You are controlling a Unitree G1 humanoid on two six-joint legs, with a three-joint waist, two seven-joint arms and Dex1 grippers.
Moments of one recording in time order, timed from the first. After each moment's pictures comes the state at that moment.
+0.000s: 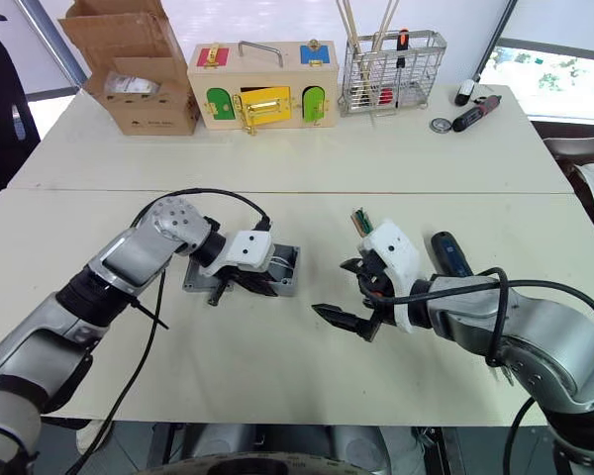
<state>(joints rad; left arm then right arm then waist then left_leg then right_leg) -0.79 0.62 -0.57 0.08 -0.07 0.33 -1.43 -0.23 -0.89 -0.01 -0.79 0.97 1.13 0.36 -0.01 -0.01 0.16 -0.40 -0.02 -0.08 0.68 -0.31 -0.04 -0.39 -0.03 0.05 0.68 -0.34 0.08</state>
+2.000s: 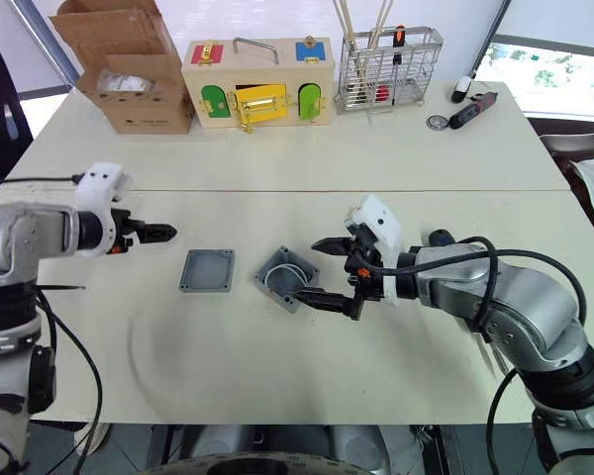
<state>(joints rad) -0.62 0.68 0.18 -0.16 -0.39 1.61 -0.46 -0.41 -0.82 0.11 -0.61 0.90 0.95 0.60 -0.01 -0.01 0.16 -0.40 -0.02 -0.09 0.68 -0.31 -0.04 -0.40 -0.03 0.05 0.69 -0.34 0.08</state>
